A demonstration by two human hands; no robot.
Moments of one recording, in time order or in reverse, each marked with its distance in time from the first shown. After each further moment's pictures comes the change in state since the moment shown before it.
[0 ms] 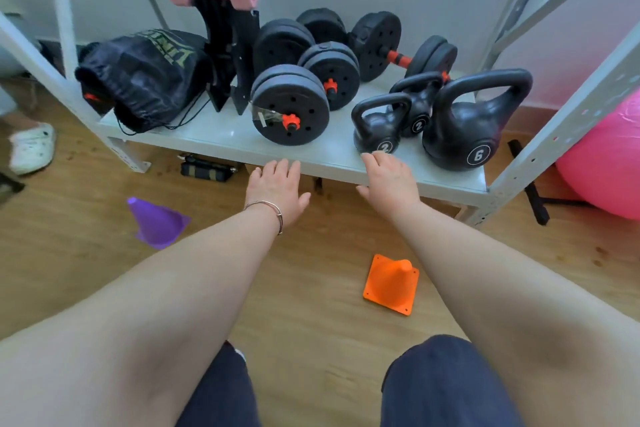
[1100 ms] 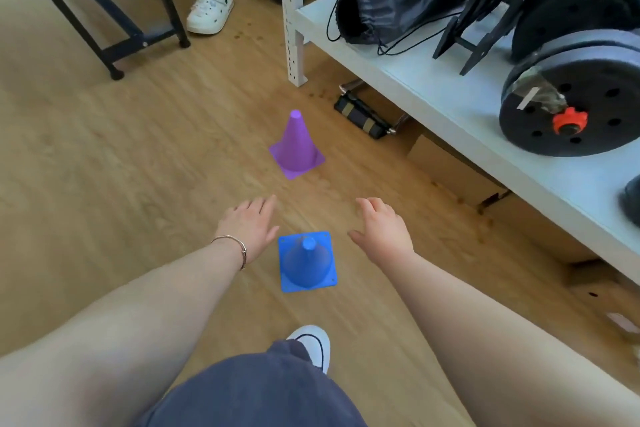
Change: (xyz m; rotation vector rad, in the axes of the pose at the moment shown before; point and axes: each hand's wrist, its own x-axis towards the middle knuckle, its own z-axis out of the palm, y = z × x) left_hand -0.181 -0.293 0.234 -0.172 -0.314 -0.480; right_hand 0.018 -0.311 0.205 0.091 -0.456 -0.372
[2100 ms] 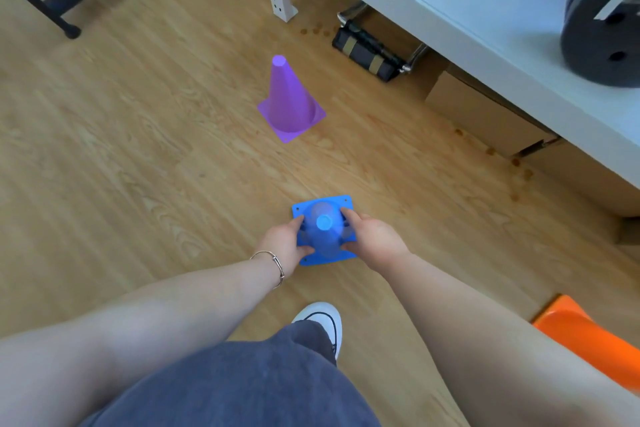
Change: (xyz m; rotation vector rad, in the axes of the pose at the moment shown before) left_hand 0.009 0.063 0.082 -0.554 -0.382 -0.177; right_hand 0.017 0.021 0.093 0.197 -0.392 -0.058
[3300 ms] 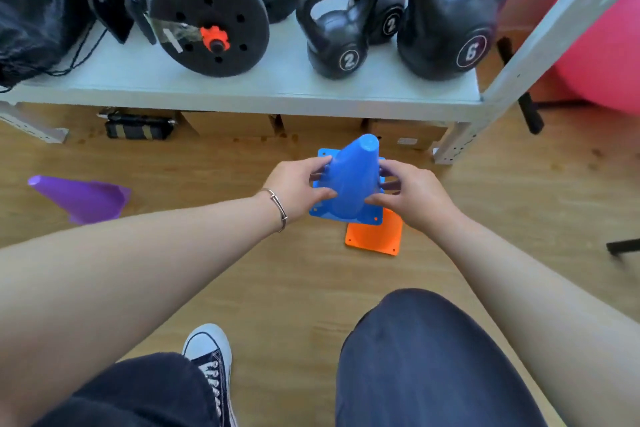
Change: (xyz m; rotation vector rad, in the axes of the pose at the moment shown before) left_hand -0.152 0.373 0.094 0.117 -0.133 0.798; right_hand -0.382 0.221 -0.070 0.595 0.760 0.400
